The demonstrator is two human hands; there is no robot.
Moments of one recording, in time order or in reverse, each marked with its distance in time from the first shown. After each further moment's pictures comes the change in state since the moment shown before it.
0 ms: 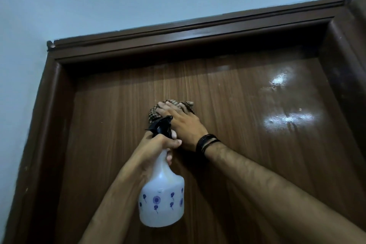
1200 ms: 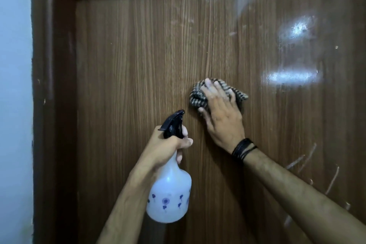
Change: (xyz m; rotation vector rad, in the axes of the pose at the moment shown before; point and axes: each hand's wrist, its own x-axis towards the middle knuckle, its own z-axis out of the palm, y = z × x) left_hand -0.093 -0.110 -0.018 0.057 0.032 -0.149; right_hand -0.160 -0.066 0.016 -0.026 0.084 0.299
